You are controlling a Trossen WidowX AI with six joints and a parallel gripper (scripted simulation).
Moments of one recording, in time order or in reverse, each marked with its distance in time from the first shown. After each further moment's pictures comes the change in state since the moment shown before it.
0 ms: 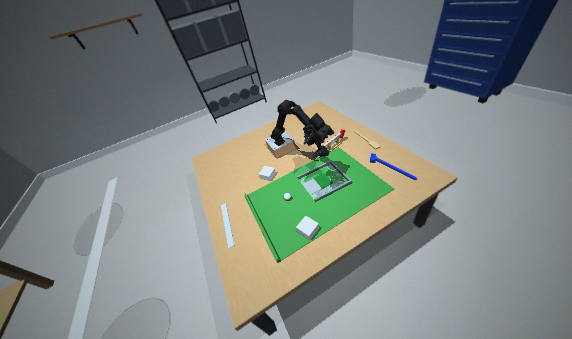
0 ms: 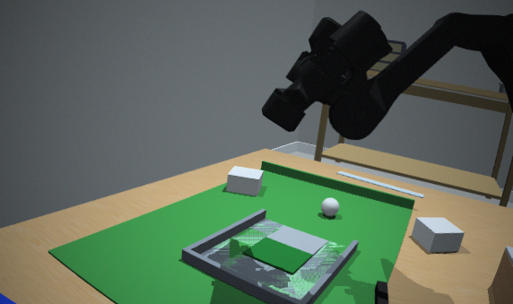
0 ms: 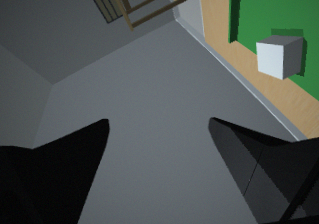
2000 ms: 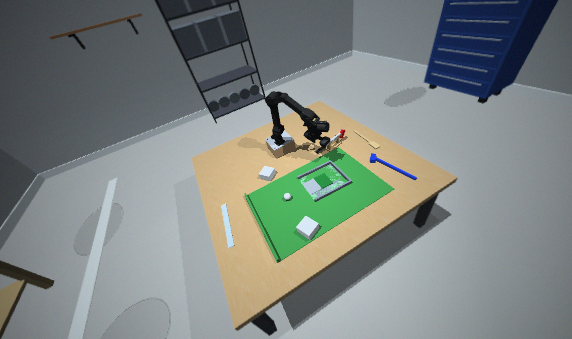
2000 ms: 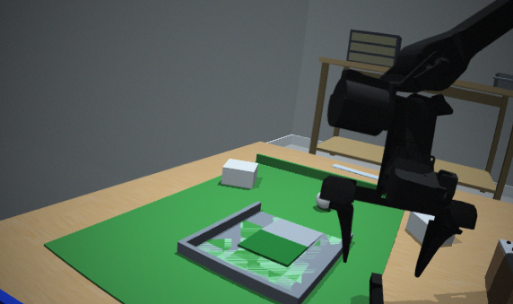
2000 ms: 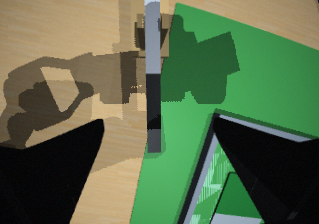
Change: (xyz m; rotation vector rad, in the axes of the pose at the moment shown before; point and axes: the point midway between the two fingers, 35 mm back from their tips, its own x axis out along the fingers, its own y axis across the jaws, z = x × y) arm -0.254 -0.117 0.182 1.015 -1.768 -0.844
